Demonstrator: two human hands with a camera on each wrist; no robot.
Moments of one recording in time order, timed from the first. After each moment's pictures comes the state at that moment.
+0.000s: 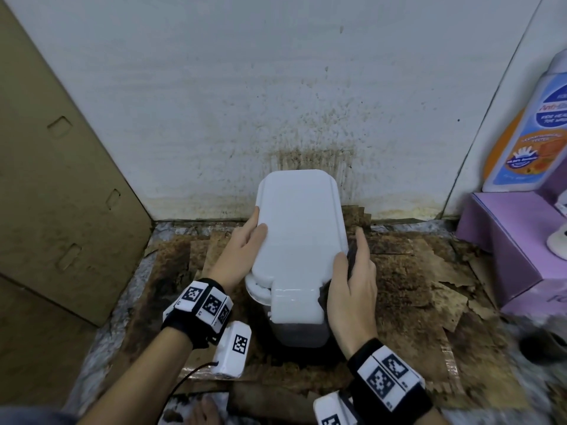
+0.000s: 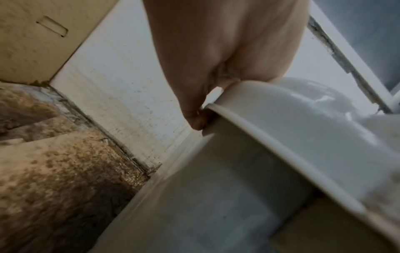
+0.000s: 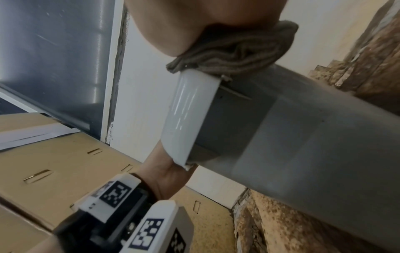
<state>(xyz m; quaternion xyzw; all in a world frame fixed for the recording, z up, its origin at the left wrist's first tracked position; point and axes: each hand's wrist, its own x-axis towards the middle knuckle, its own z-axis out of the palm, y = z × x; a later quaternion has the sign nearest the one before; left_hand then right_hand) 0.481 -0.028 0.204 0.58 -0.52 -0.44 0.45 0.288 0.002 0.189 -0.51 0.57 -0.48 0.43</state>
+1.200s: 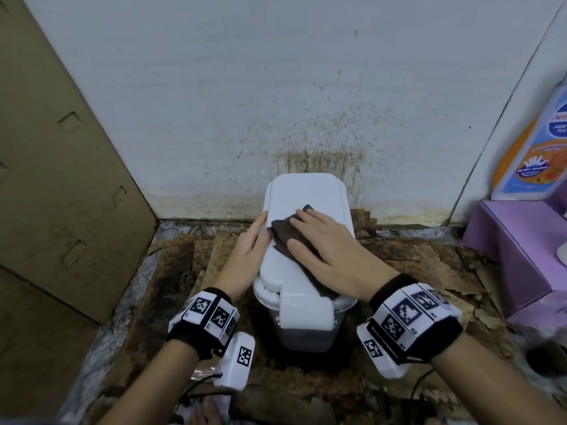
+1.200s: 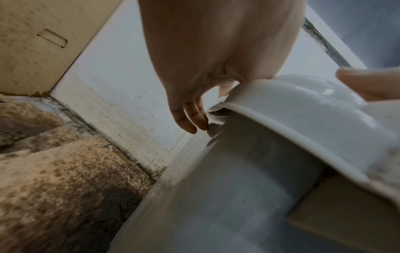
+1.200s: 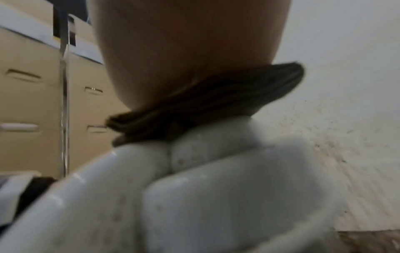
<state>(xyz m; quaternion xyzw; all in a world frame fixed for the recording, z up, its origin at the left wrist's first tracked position) 0.496 -0.028 0.183 0.60 -0.51 -0.41 0.45 0.296 -0.063 0.234 -0.90 0.36 -0.13 0.21</state>
